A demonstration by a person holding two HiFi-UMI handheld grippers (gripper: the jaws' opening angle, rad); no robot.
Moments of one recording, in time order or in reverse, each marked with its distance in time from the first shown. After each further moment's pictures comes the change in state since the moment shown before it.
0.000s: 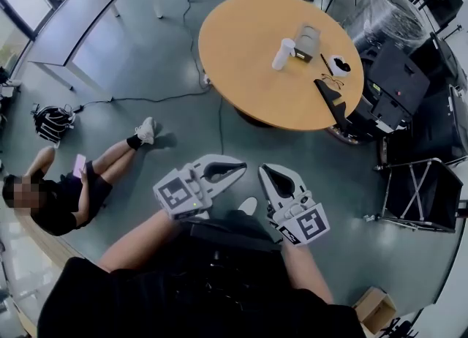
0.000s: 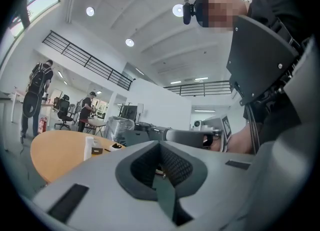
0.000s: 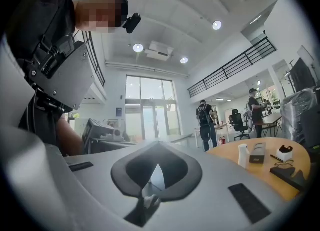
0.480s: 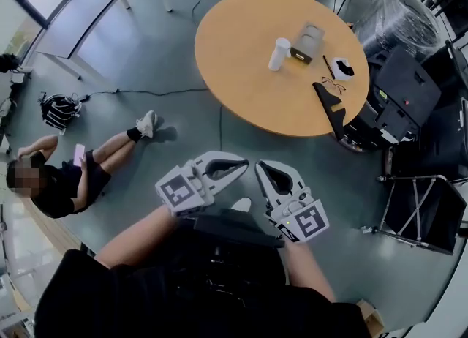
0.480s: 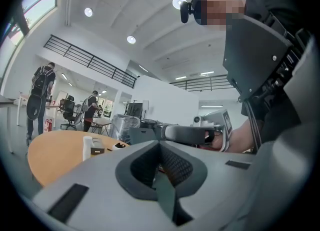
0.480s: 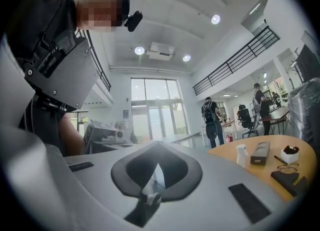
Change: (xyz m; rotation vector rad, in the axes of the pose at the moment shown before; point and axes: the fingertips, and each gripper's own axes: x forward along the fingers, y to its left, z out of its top) left arm 0.142 0.020 -0.012 0.018 0.052 0.078; right arm -0.042 -0.125 0.009 0.038 0.006 0.100
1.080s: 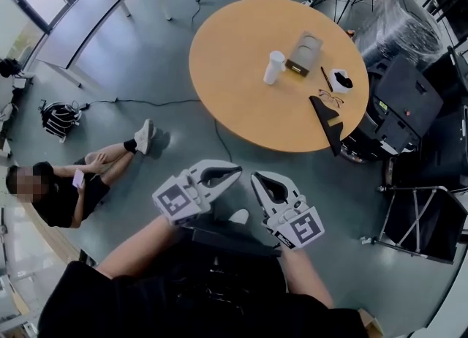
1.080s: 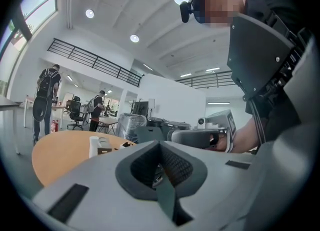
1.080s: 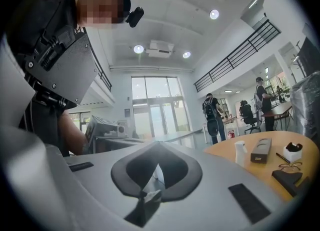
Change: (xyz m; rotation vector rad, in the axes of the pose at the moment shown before) left arm 0.050 0.053 0.000 -0.001 0.013 0.066; right arm 0.009 -0.069 -0.014 0.029 0.028 0.031
